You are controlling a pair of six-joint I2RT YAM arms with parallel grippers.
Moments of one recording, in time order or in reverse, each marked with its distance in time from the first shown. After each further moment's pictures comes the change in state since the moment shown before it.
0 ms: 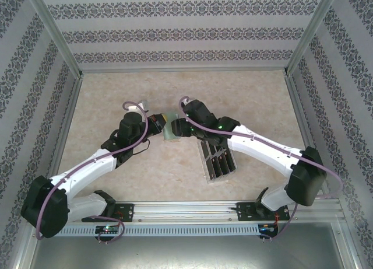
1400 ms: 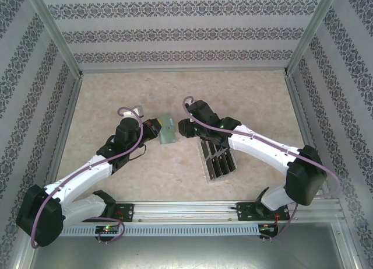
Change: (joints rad) left arm 0.000 -0.090 -0.070 -0.045 -0.044 -0.027; right arm -0.059 -0.005 -0.080 0.052 -0.070 0.015
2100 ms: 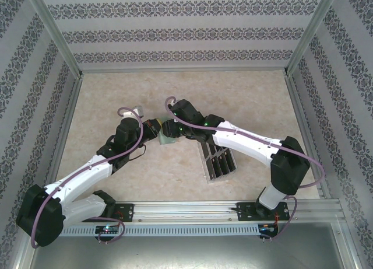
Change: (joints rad) left arm 0.000 0.002 0.000 -0.010 -0.007 0.000; right arm 0.072 0.158 0.148 0.009 -0.024 -0.019
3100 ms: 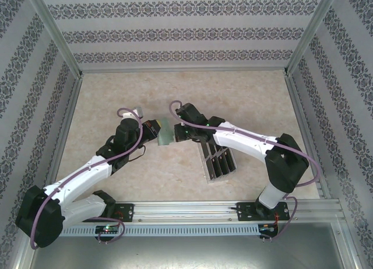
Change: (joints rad) left arm 0.000 -0.011 -0.006 -0.022 -0.008 -0.008; right arm -0.063 0.018 -0.103 -0.005 0.007 0.000
